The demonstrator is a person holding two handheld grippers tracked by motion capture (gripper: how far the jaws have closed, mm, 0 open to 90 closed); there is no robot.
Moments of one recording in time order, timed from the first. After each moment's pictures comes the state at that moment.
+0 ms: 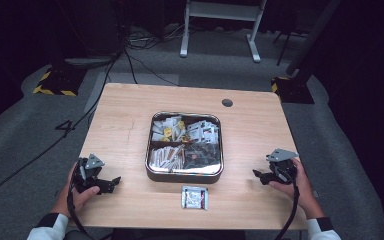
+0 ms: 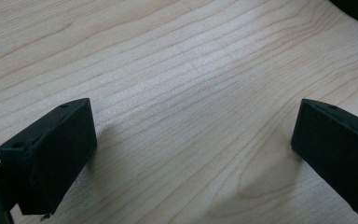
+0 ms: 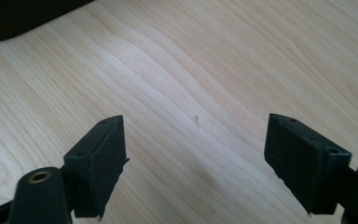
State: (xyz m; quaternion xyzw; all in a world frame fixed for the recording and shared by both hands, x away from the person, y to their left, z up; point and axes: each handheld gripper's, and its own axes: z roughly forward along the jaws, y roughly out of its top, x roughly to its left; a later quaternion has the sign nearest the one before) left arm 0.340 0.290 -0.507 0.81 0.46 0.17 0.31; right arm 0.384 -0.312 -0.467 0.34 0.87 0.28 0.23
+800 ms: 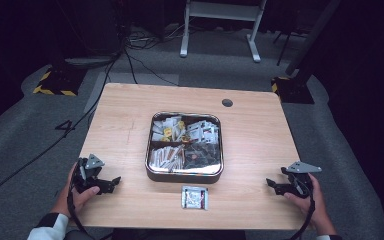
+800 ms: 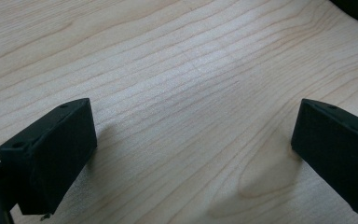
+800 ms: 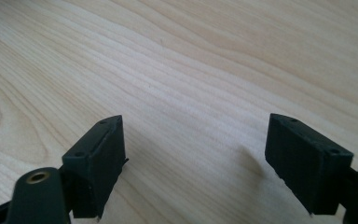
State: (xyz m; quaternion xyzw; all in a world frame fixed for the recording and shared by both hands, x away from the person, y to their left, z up) left arm 0.340 0.289 -0.507 0.81 0.46 0.17 0.31; right arm 0.354 -0.367 -0.496 0.42 0.82 0.33 0.20
